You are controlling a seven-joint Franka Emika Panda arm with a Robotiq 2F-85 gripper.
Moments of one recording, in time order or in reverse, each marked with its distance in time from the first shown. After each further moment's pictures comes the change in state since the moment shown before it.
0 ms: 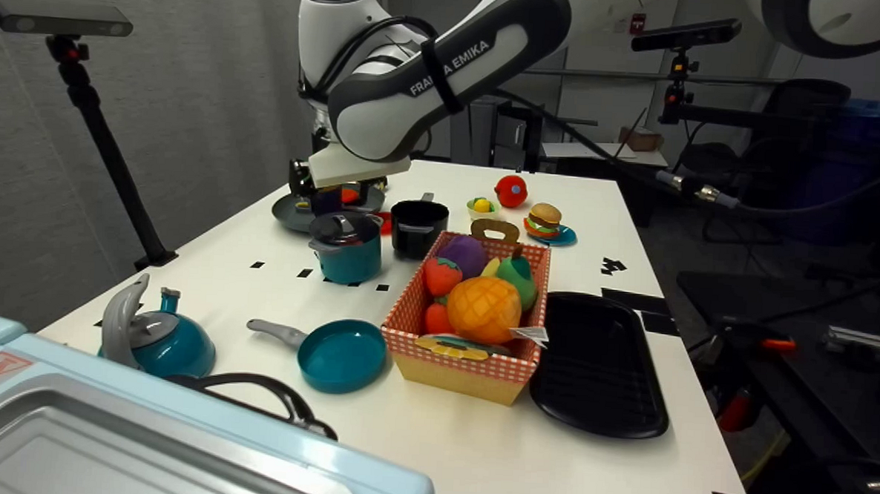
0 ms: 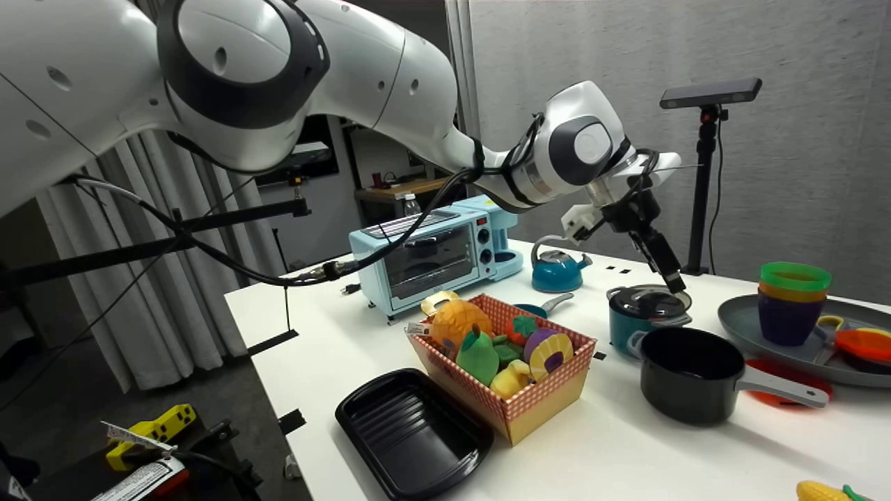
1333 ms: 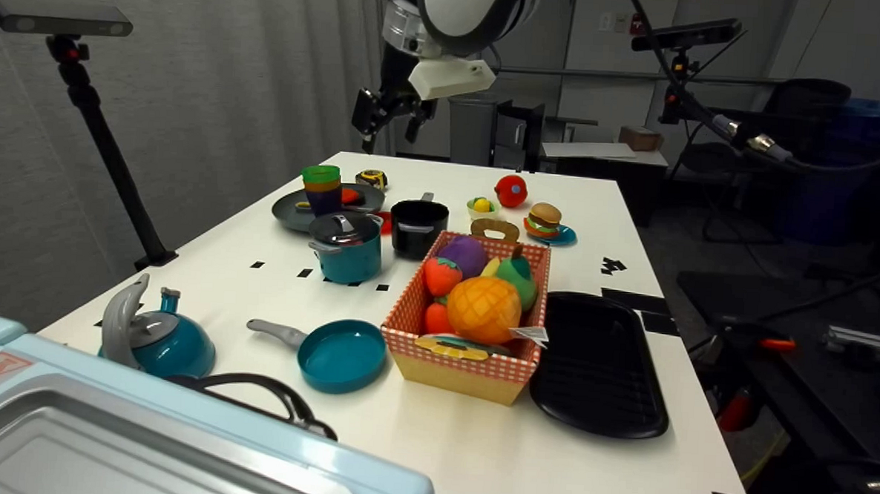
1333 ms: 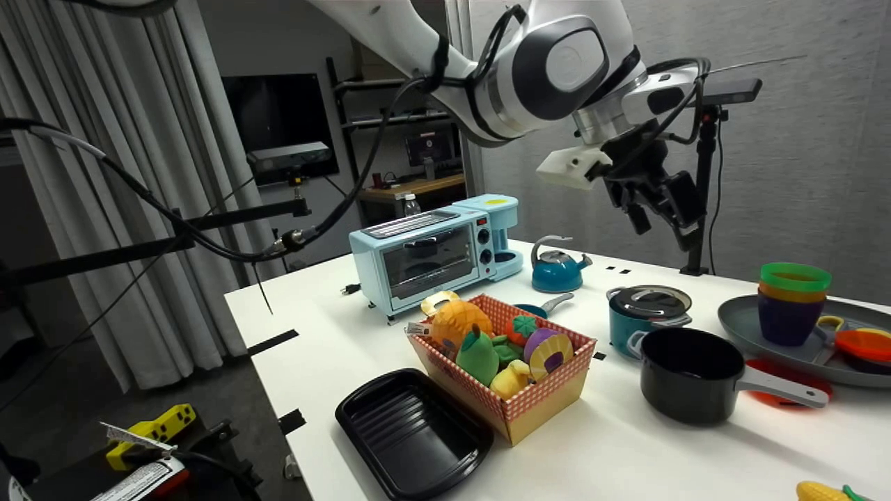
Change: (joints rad) arm -0.089 -0.507 0.091 -0.618 0.060 0.189 -0.514
